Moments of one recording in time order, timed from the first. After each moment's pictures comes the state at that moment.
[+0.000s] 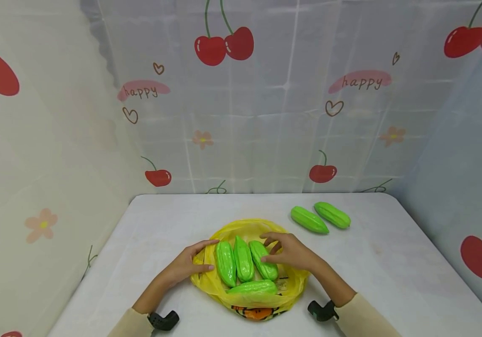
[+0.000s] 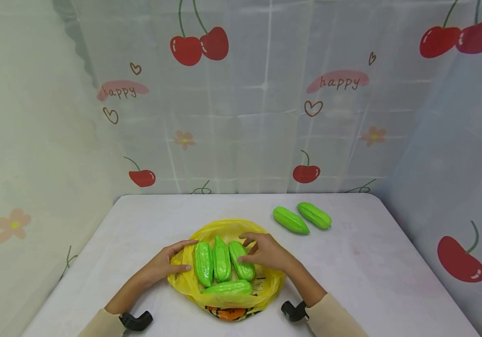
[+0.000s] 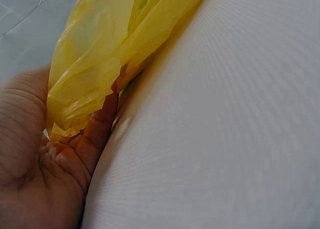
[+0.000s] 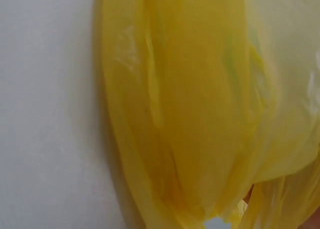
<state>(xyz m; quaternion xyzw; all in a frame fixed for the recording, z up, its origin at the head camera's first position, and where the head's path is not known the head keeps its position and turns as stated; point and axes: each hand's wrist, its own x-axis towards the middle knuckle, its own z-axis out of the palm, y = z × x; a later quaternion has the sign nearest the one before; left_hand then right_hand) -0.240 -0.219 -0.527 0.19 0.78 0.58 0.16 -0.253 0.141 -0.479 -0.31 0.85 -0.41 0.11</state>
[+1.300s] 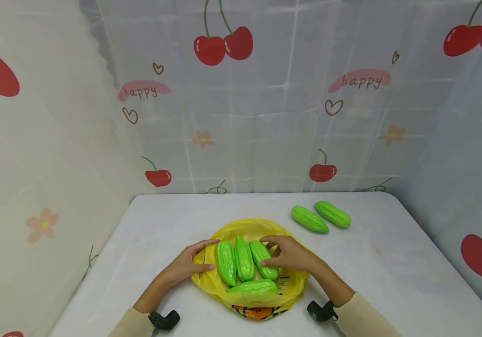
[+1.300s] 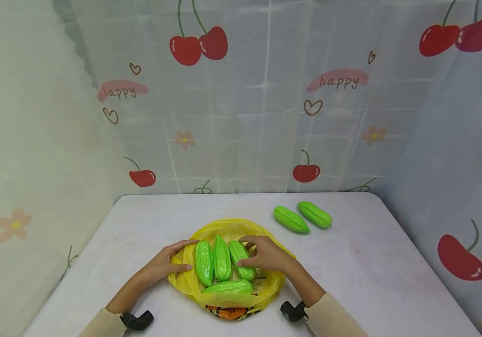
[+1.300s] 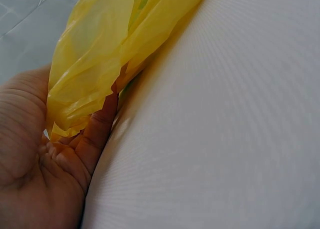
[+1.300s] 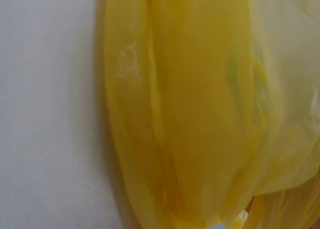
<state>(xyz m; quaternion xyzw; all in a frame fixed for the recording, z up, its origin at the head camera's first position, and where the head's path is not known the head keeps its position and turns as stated) -0.240 -0.219 -0.528 0.19 0.77 0.58 0.17 -0.252 0.140 -0.482 -0.30 0.85 -0.41 0.14</state>
